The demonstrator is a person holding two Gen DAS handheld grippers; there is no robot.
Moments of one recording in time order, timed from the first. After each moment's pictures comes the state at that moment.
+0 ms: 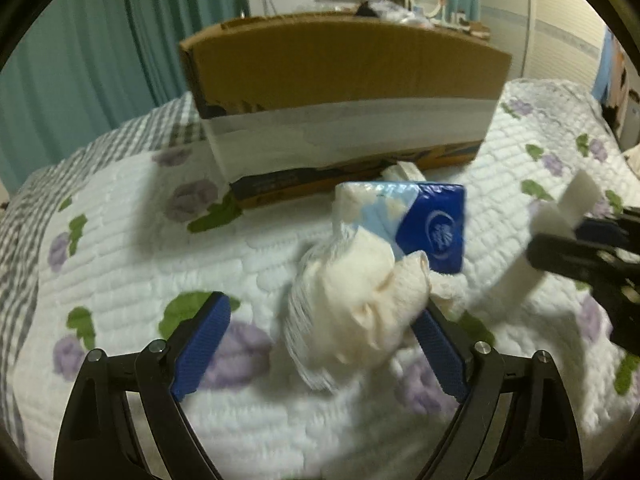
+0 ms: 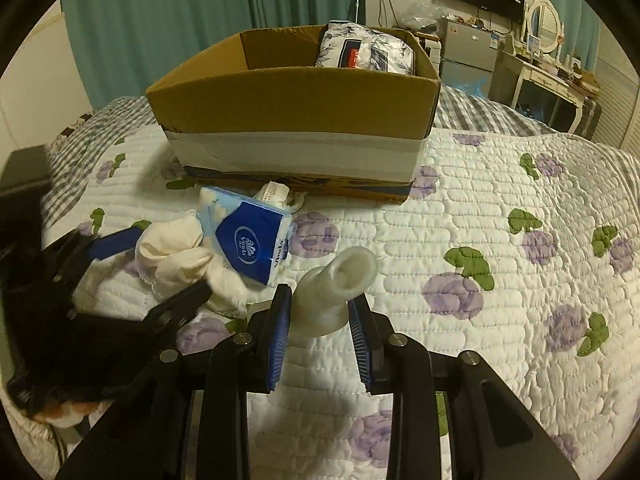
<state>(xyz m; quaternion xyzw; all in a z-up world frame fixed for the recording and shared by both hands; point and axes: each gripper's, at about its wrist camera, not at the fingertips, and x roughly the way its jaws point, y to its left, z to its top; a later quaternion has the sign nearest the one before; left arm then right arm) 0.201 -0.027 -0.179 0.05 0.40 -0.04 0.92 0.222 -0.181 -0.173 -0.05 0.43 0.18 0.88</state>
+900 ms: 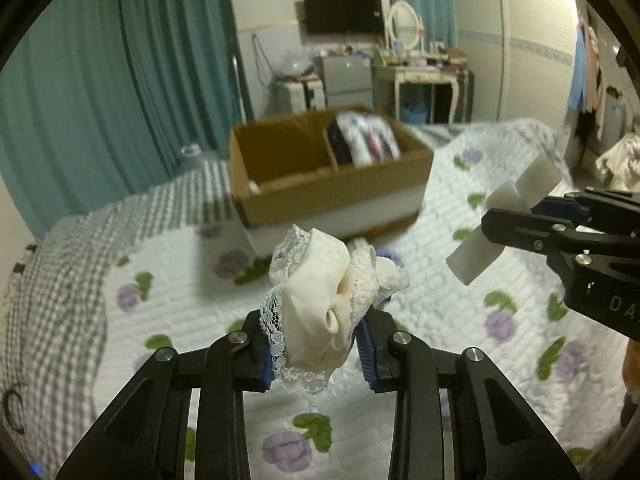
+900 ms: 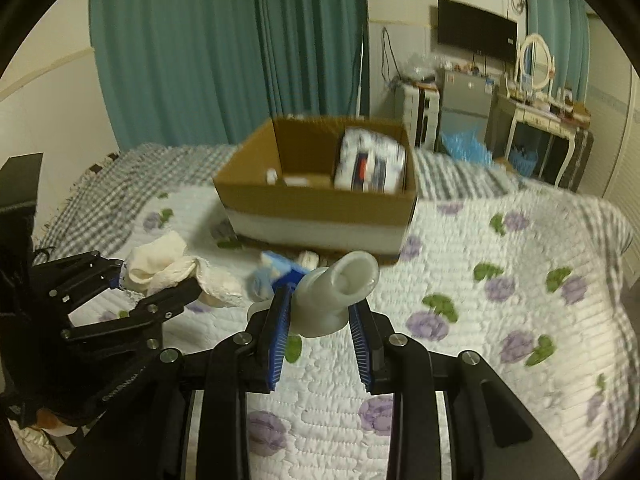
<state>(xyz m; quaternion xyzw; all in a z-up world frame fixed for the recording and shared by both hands) 0.140 -0.043 -0.084 0.08 0.34 -0.05 0.93 0.164 -0.187 -0.079 -0.04 0.34 0.19 0.92</state>
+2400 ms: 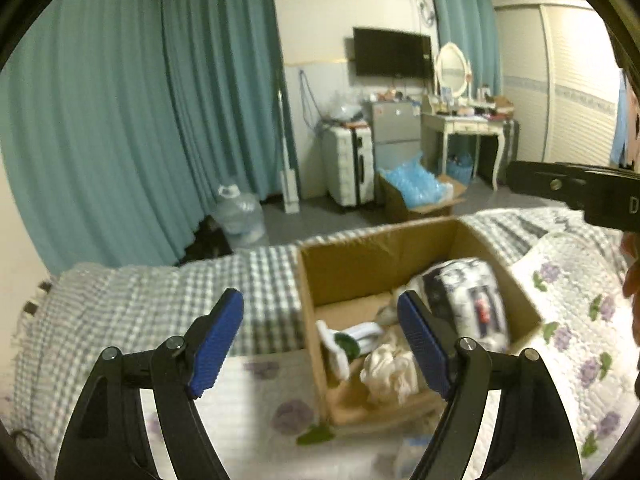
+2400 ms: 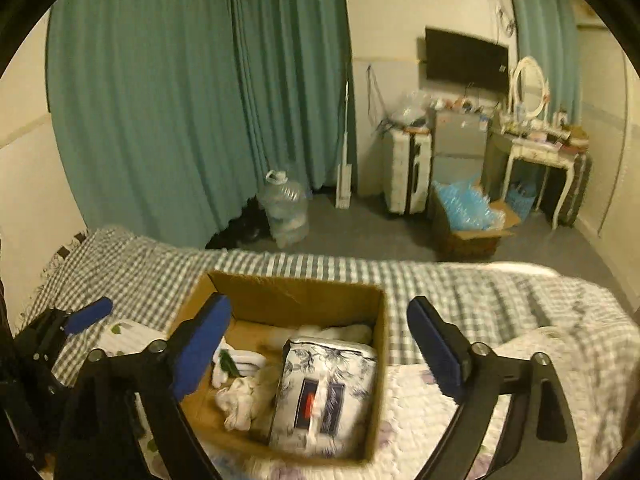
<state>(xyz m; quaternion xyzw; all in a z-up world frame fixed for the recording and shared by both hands) 0.287 -0.009 -0.023 0.05 0.27 0.01 0.96 0.352 -0.179 0.011 -0.02 0.28 0.17 0.95</state>
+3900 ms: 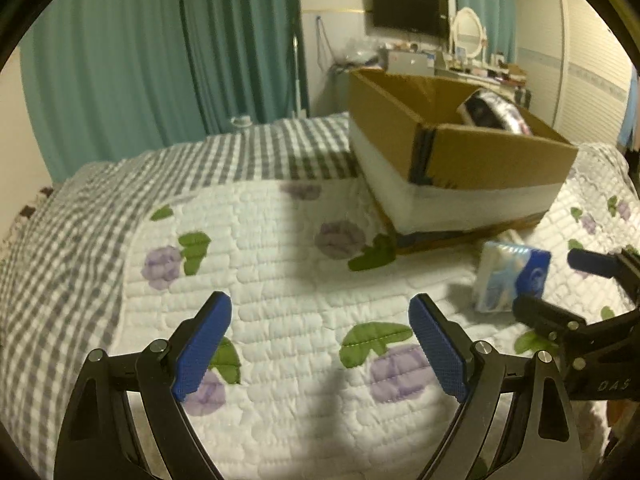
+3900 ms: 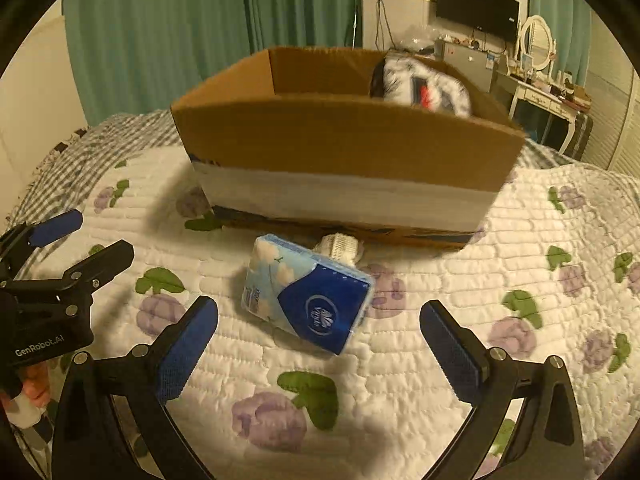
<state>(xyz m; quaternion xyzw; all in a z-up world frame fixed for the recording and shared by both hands) 0.201 0.064 -0.150 0.03 0.34 0.03 0.94 0.237 -0.117 -0.177 -0.05 0.39 0.16 0.90</state>
